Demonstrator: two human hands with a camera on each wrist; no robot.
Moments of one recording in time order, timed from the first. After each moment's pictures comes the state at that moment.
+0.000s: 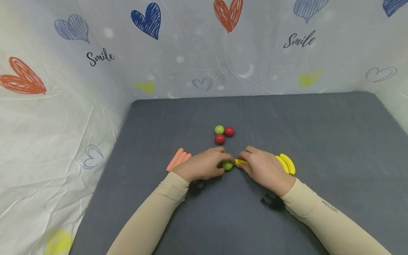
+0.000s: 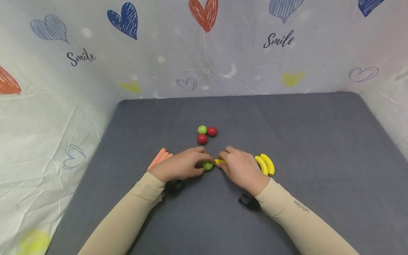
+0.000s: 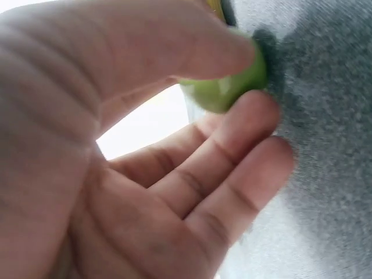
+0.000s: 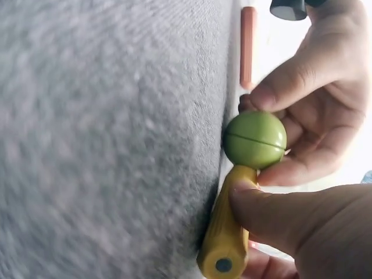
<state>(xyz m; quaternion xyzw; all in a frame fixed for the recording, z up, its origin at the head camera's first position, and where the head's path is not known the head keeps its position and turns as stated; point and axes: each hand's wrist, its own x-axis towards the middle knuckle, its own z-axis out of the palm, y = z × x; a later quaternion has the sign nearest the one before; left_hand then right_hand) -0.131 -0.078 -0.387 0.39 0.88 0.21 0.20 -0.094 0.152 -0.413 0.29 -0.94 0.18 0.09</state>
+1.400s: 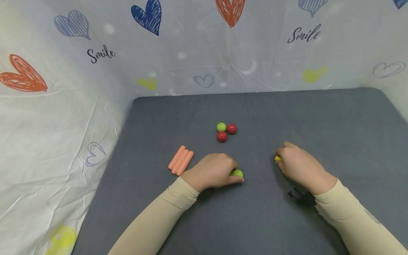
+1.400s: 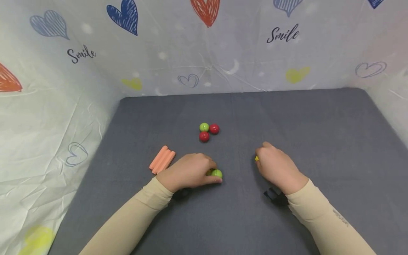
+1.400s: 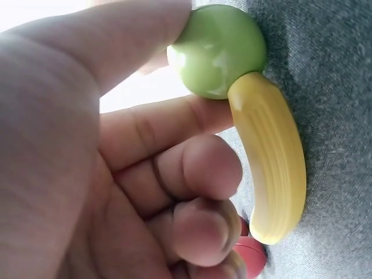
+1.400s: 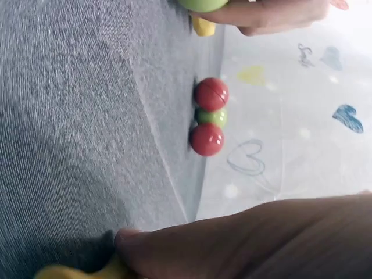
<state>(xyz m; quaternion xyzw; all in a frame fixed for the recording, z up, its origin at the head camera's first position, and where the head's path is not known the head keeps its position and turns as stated) -0.102 -0.051 -0.380 0.38 0.91 0.11 0.13 -0.091 0.222 -0.388 0.19 -0.97 0.15 -0.05</state>
